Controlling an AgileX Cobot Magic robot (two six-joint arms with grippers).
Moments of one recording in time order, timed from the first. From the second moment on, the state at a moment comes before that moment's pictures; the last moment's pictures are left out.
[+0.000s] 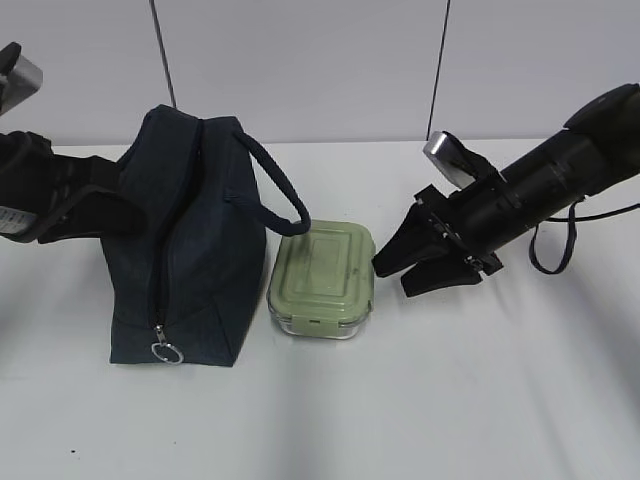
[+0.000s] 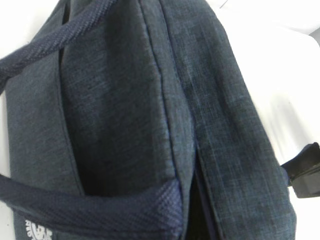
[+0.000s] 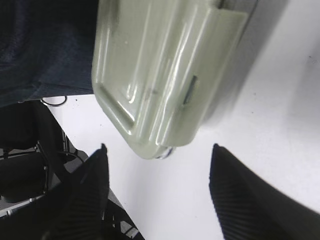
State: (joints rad) left arm -0.12 1.44 -0.84 -1.00 0.64 0.77; right arm 0.02 2.11 -1.35 1.05 1.19 -0.79
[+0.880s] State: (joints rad) left arm -0.12 1.44 -0.84 -1.00 0.65 0.77; right arm 0.08 2.11 -1.35 1.16 1.03 -0.83
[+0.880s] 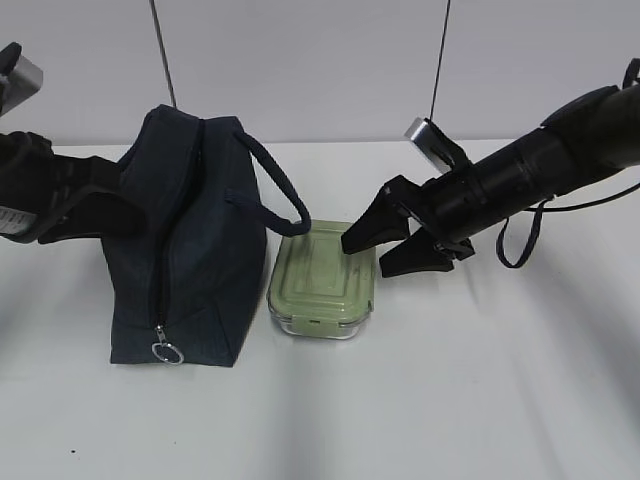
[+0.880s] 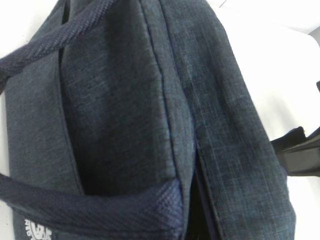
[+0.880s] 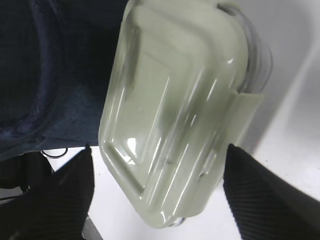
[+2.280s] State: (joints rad) left arm -0.12 1.44 -0.84 -1.00 0.65 0.77; right arm 0.11 2.22 -1.35 1.30 1.01 -0.82
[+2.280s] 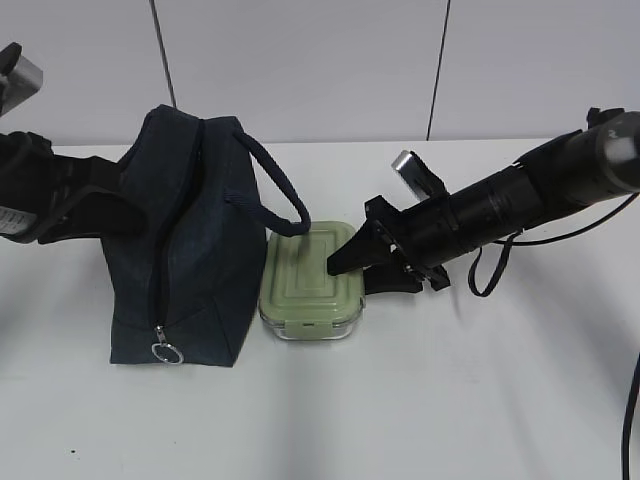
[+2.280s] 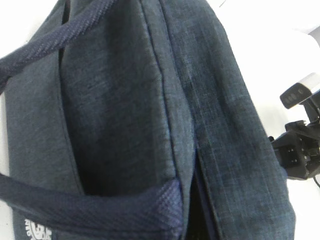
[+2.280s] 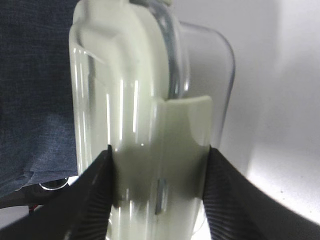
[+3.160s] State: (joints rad) left arm -0.12 1.44 -0.84 -1.00 0.65 0.78; right arm -0.02 2.23 -1.35 1.34 1.12 -0.87
